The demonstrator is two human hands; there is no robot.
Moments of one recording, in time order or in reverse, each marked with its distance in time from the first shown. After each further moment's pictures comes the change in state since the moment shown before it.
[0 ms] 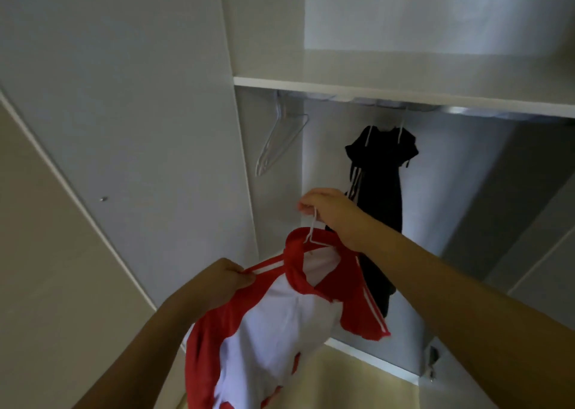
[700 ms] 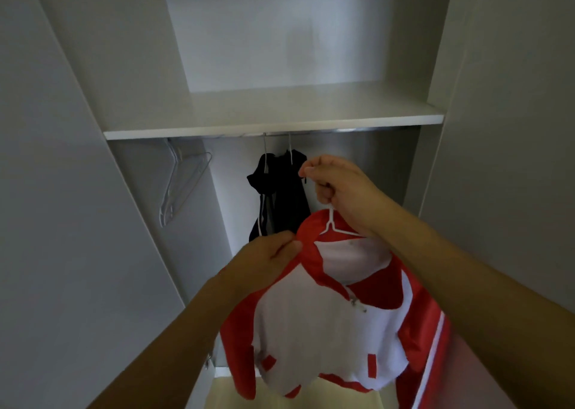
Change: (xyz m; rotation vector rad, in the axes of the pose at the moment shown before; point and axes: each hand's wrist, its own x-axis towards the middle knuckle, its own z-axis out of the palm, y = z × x) left_hand 0.024 0.180 0.113 0.279 -0.118 0.923; right_hand -0.111 -0.036 -0.152 0.221 0.316 -0.375
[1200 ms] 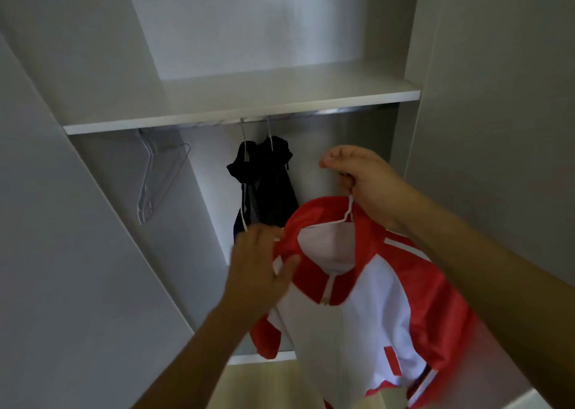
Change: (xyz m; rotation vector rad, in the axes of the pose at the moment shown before) left_hand -0.022 0.016 0.048 0.200 0.287 0.005; right_hand -0.018 0.014 -0.051 -0.059 0.163 0.019
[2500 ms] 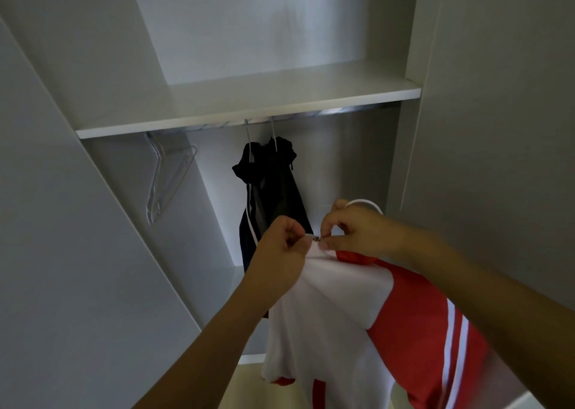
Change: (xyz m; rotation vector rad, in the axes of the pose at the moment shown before) left_hand 0.016 0.043 -0.011 -0.570 -0.039 -0.301; right_hand -0.021 0.060 -0.018 -0.941 -0.483 -0.259
